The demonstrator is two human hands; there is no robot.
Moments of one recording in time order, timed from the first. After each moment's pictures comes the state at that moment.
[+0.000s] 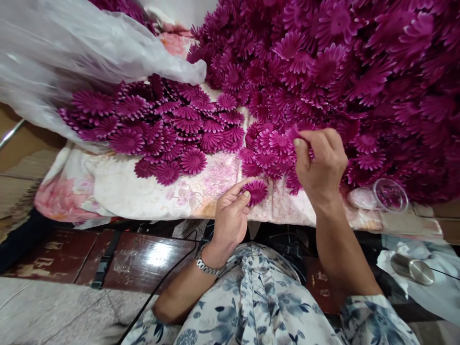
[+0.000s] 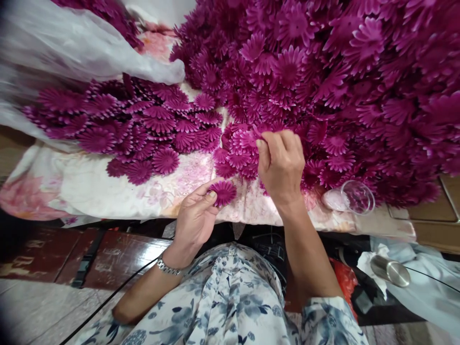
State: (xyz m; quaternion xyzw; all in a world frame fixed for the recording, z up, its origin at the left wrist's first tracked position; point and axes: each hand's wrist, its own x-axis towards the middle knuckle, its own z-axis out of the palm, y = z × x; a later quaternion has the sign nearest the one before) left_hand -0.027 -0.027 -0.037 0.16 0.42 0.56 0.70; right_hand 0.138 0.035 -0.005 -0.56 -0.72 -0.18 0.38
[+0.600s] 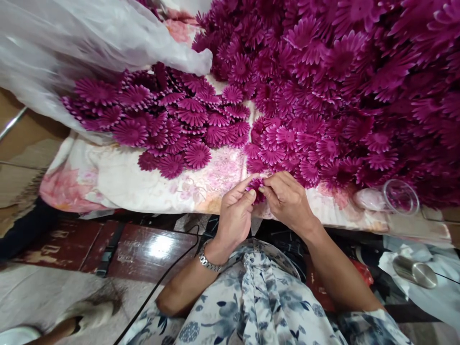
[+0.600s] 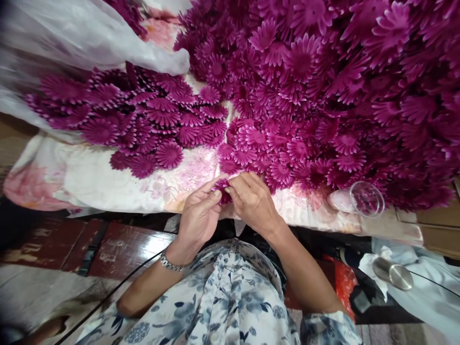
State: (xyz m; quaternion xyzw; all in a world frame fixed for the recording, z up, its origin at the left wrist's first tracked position) left_hand -0.026 -0.028 -0.039 0.16 0.39 0.57 0.70; right_hand 0.099 -0.010 -0.036 -0.43 -0.84 0.02 0.34
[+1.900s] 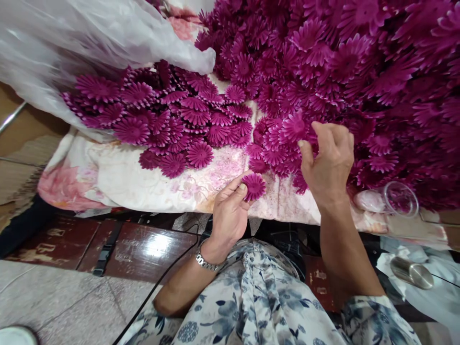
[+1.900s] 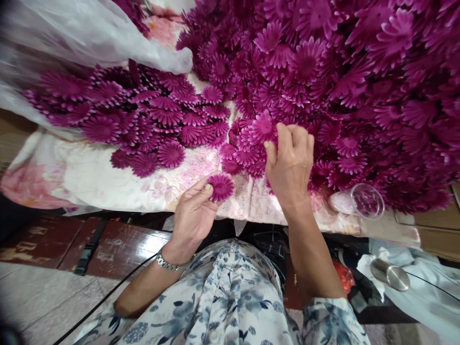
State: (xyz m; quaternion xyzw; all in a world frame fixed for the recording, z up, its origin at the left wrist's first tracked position) left_hand -0.036 -0.023 -0.036 0.12 0.40 0.59 0.69; right_hand 0.135 0.035 -0.006 -0.58 -0.72 -0.16 0.33
